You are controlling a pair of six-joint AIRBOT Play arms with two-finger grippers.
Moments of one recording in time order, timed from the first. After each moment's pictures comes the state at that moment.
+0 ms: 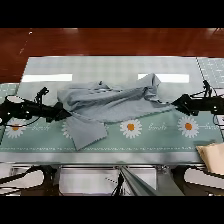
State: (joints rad) left arm 0.25 -1.37 0.71 0.73 -1.13 -1.16; right arm -0.44 -1.41 0.83 -0.82 1.00 1.20
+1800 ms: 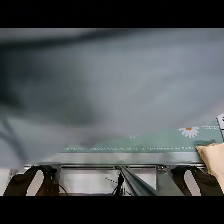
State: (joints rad) left arm 0.25 -0.66 2.07 1.08 -1.46 -1.42; right arm -0.29 -0.60 1.78 -1.21 1.23 1.48
